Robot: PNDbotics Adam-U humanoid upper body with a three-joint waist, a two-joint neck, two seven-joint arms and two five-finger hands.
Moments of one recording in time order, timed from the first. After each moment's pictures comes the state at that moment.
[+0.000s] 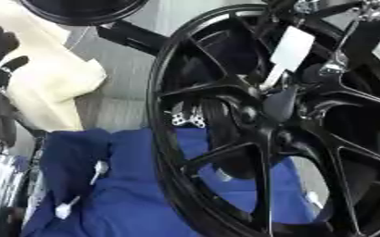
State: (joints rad) left arm -0.19 0.34 0.13 -1.98 0.10 -0.09 0.33; right arm -1.31 -0.66 0.61 -1.44 0.41 -0.28 0.89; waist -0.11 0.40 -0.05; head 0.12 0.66
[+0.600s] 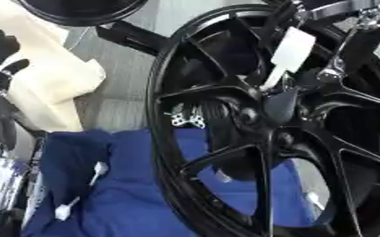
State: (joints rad) left arm -0.19 0.34 0.12 -1.98 0.10 -0.09 0.33; right arm -1.30 -0.66 0.62 -1.40 0.42 -0.28 0.89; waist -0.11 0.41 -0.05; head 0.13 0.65
